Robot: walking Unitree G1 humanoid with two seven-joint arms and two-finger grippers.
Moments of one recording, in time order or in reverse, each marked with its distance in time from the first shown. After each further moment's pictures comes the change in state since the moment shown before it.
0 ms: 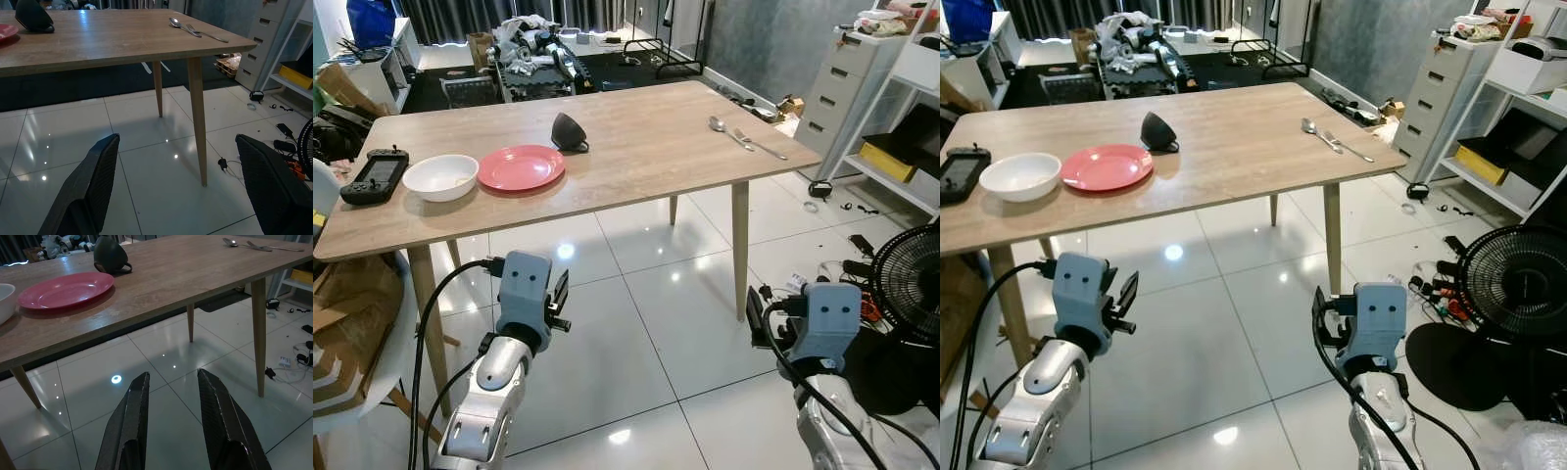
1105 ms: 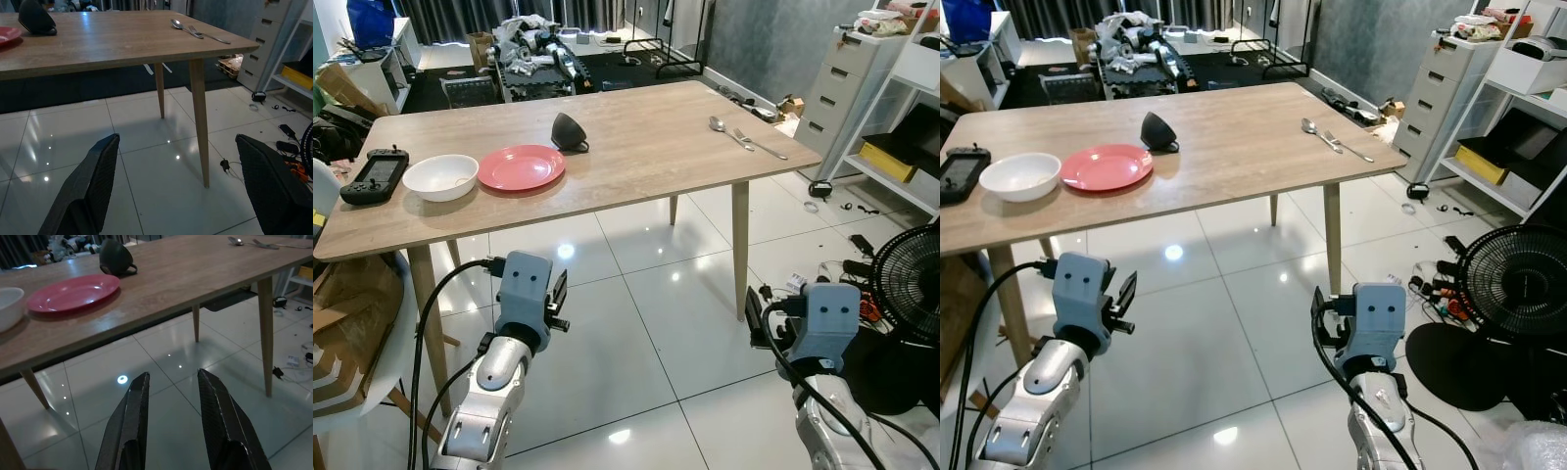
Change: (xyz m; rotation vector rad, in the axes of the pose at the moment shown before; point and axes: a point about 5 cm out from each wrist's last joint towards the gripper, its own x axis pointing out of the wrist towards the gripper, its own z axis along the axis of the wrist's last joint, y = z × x) left arm 0.000 0.002 0.000 0.027 0.003 0.017; right arm 0.000 0.002 -0.001 0.006 0.002 0.004
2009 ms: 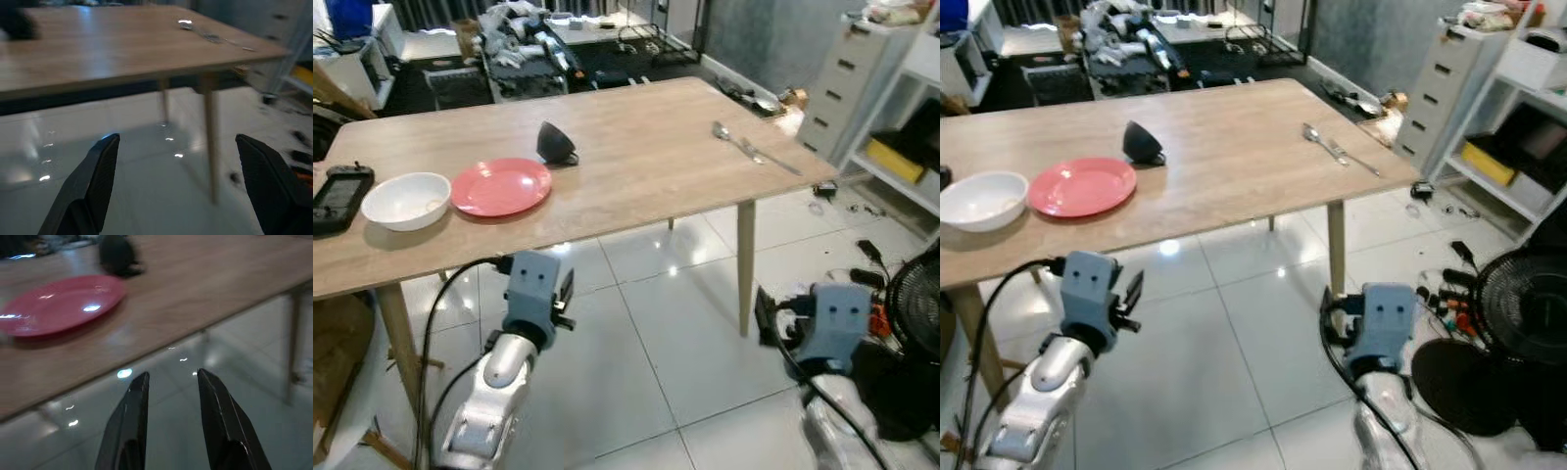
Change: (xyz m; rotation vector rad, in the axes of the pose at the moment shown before) left arm 0.002 0.007 -0.001 0.013 0.010 0.020; right arm 0.004 0.013 0.004 0.015 -0.019 0.045
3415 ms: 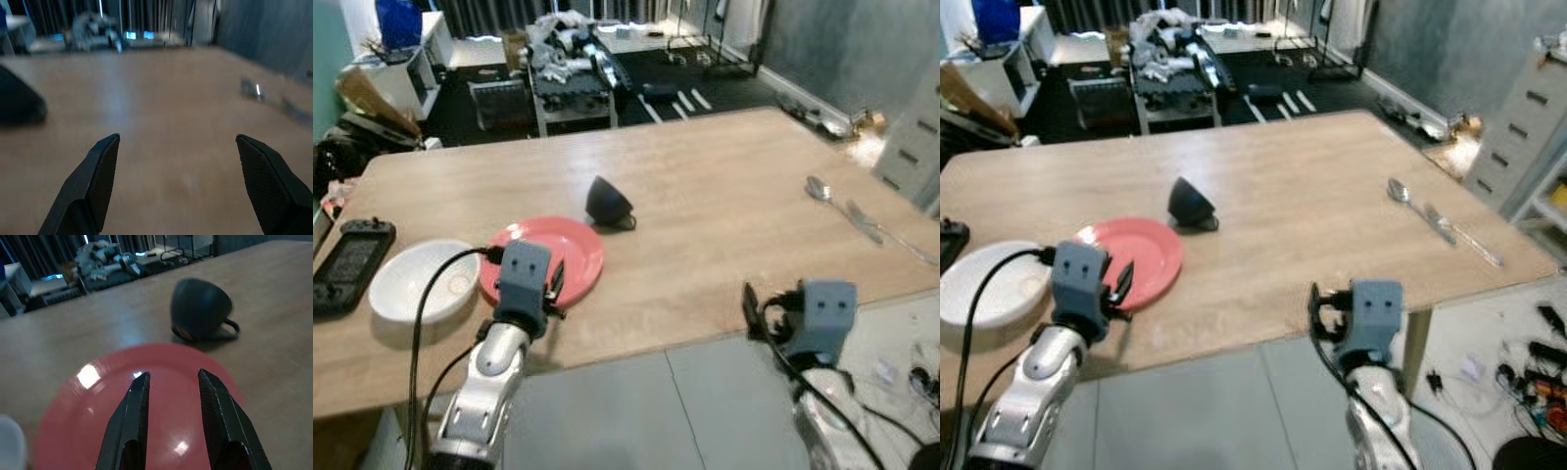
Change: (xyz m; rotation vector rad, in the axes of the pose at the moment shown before) left arm 0.008 -0.001 0.012 0.031 -0.046 -0.034; right arm 0.002 -0.012 0.016 0.005 -0.064 -0.050
